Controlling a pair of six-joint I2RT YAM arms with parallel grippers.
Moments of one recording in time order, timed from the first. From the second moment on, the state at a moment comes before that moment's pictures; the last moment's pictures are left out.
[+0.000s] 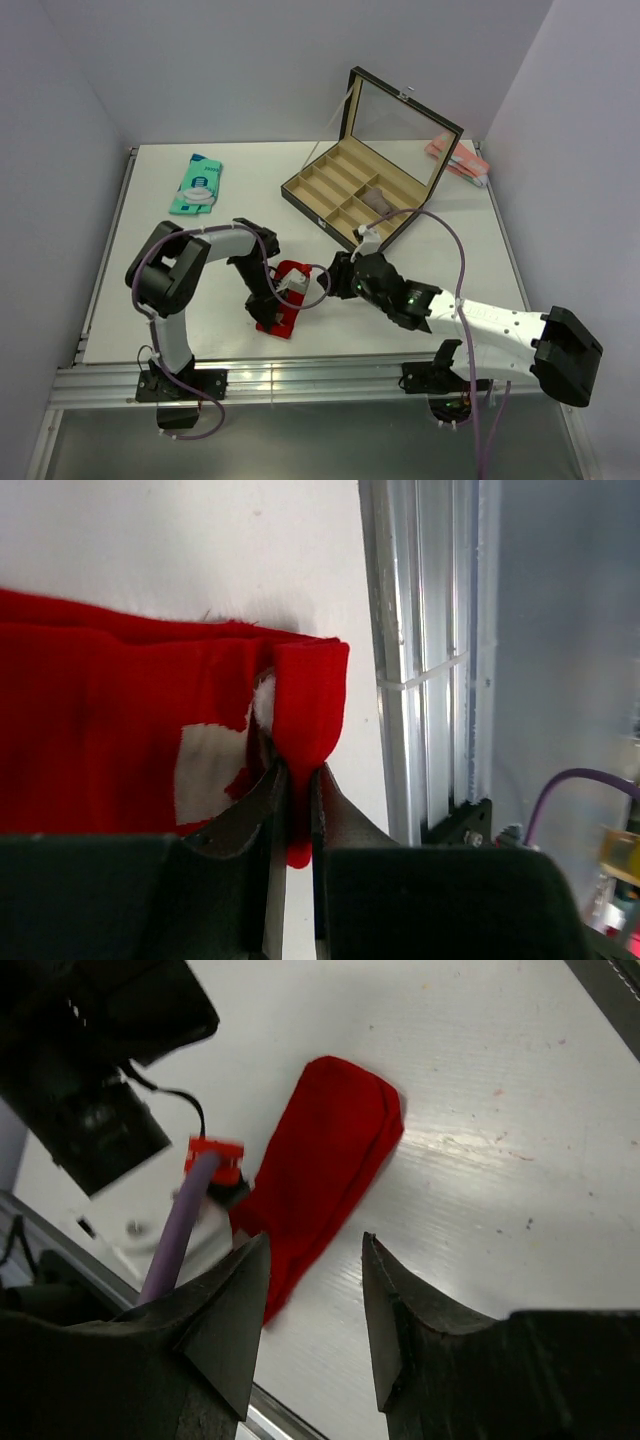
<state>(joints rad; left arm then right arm) -0.58 1.87 1.06 -1.11 0.78 1.11 0.93 1.09 0.55 0.05 0.22 0.77</state>
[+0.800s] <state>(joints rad) -0.51 2.20 1.27 -1.38 0.87 1.14 1.48 1.61 0.86 0.10 0.46 0.34</state>
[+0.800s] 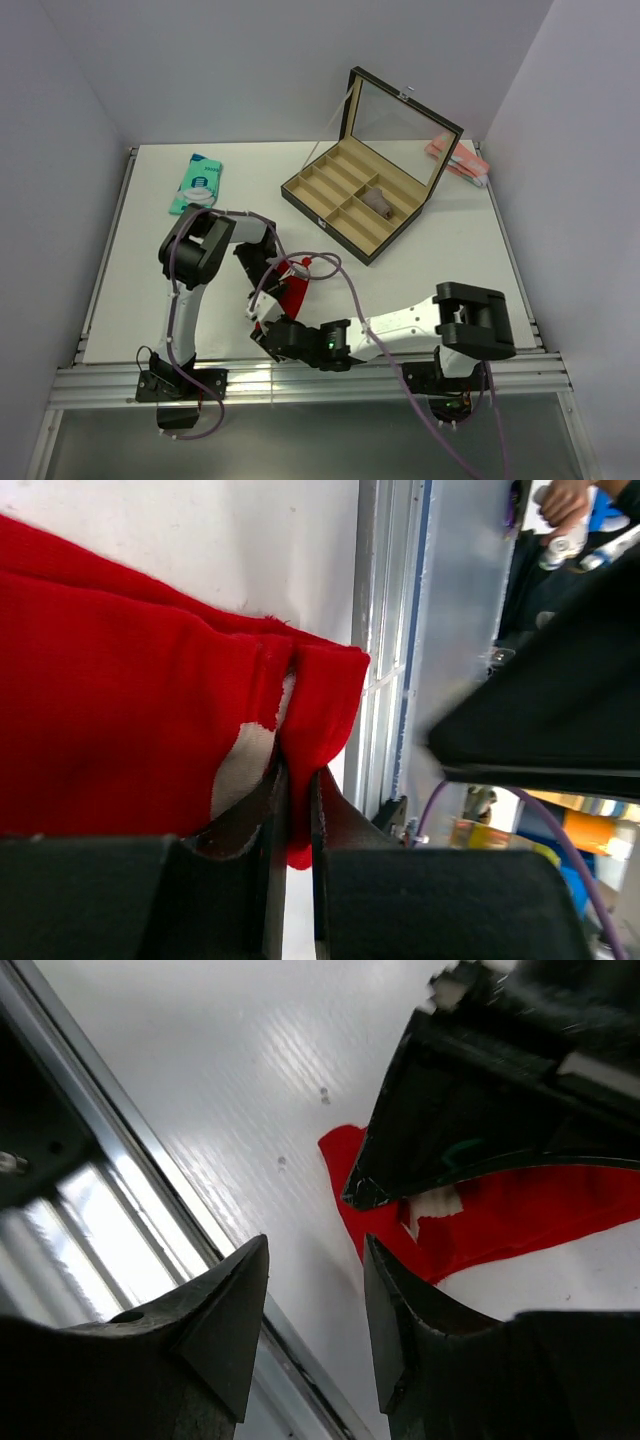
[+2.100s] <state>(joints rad) -0.50 2.27 1.34 -1.43 0.88 1.08 1.52 1.85 0.98 -0.05 0.64 0.09</state>
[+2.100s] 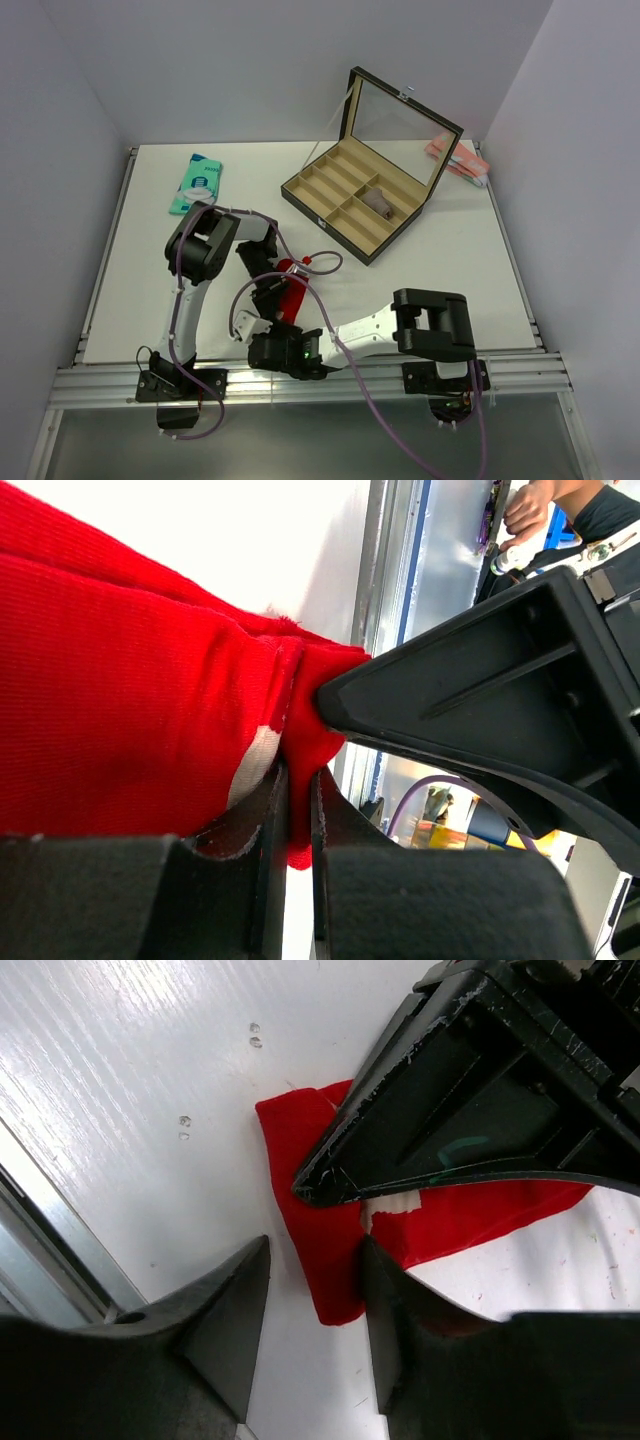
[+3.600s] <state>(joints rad) -0.07 1.56 1.10 -0.62 0.90 0.52 0.89 1.94 0.94 0.20 -0.73 0.56</state>
